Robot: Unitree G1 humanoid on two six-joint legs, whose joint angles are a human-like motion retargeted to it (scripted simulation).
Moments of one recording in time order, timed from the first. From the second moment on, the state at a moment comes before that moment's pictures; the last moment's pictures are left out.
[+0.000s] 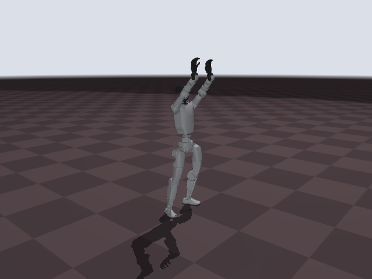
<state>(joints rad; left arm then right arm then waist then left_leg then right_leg) -2.31 0.47 -1.36 1.39 0.15 0.01 0.82 -2.34 -0.53 1.21 1.41 -0.09 0.06 -0.72 0.09 -0.03 -0.12 0.10 0.13 0.45 0.16 -0.29 -0.10 0.11 -0.18 -0.29 0.01 -0.26 0.14</state>
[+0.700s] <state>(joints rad) -0.58 0.89 -0.13 -0.24 0.56 -0.08 1.06 -0.50 -1.01 0.04 -0.31 -0.68 -0.09 -0.80 0.09 -0.02 0.06 0.14 0.13 0.49 0.16 -0.30 -0.08 0.12 -0.18 -0.23 0.03 -0.27 0.11</state>
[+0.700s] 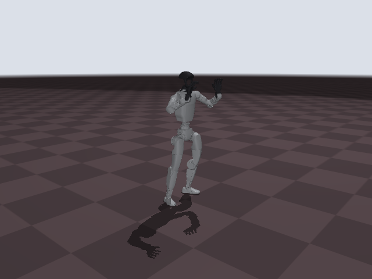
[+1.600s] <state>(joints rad) -0.53 0.89 -0.14 -0.35 0.54 -0.11 1.09 -0.29 -0.93 -0.12 -0.47 -0.70 -0.11 -0.92 0.08 -0.03 0.04 0.14 0.13 0.49 0.15 -0.31 -0.07 0.11 -0.18 -0.23 0.03 -0.28 0.12</state>
